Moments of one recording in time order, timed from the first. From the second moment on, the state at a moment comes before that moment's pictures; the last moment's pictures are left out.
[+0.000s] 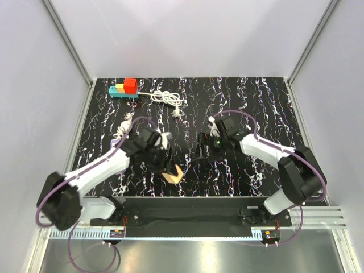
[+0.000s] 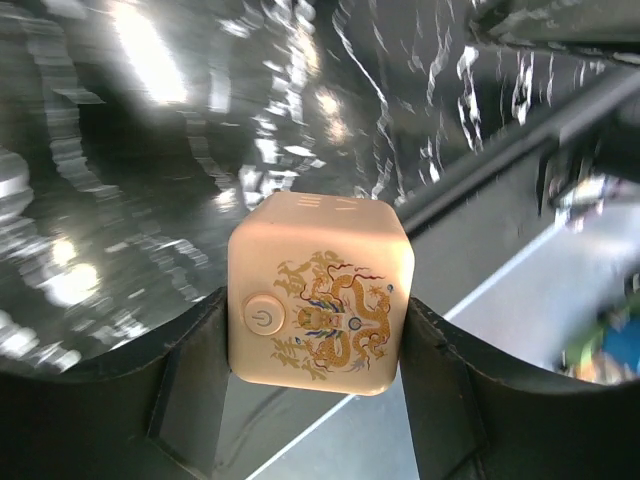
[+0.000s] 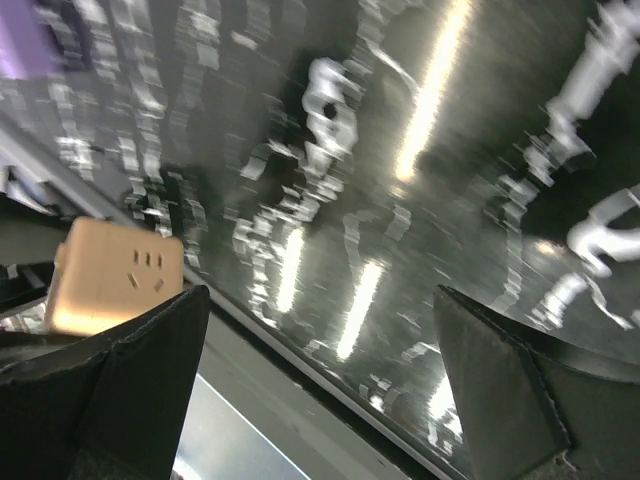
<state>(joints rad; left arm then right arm) -0.63 1.21 0.81 -0.63 0.42 -0.52 0.55 1.54 0.92 -0.35 -0.46 0.55</state>
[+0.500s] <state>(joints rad) -0.73 1.54 0.88 -0.51 0.60 -0.47 0.43 1.39 0.80 -0.35 -0.48 0.52</state>
